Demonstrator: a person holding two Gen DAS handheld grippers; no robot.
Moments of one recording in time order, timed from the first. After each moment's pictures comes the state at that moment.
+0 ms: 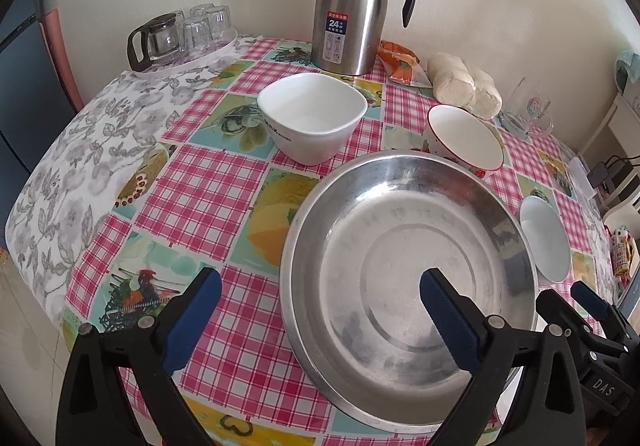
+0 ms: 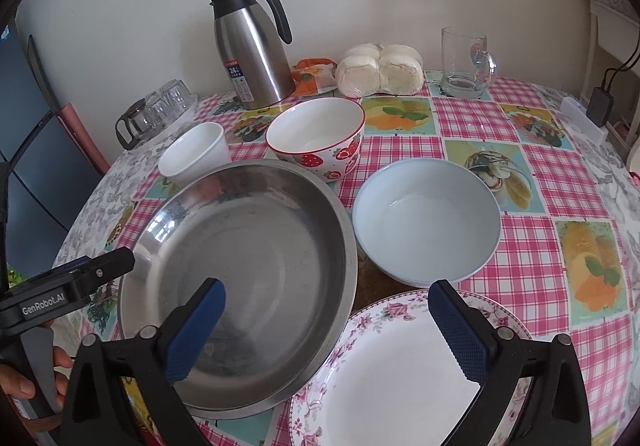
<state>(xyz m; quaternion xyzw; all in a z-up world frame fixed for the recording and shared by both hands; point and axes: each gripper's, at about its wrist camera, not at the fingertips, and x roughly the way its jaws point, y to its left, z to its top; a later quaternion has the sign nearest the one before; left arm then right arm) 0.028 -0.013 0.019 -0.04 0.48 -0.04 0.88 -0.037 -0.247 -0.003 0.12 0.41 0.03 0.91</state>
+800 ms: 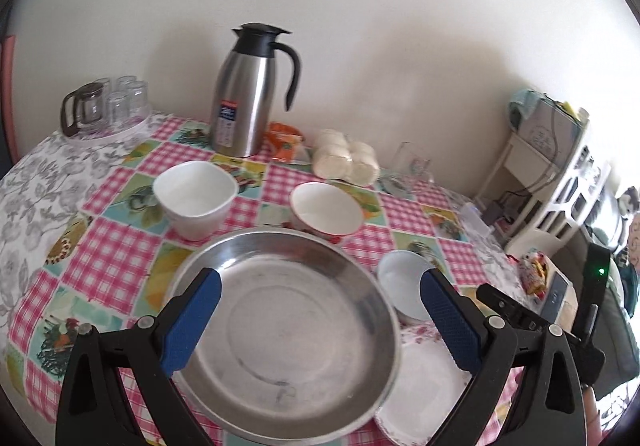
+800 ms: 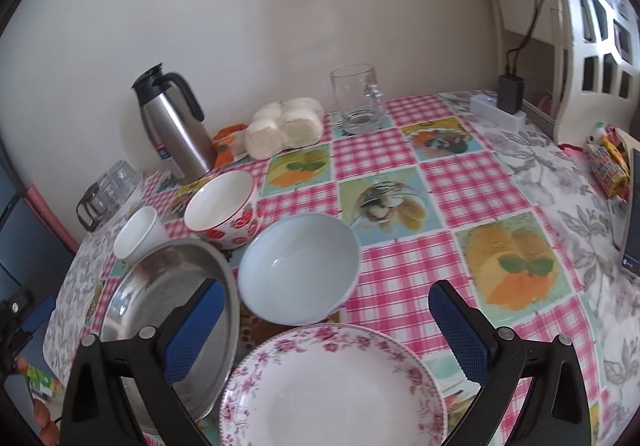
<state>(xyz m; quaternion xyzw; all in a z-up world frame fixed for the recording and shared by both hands) -0.016 -0.062 0.080 -0.10 0.34 -0.20 0.91 -0.074 -0.345 0.019 0.20 0.33 -0.08 0.92</state>
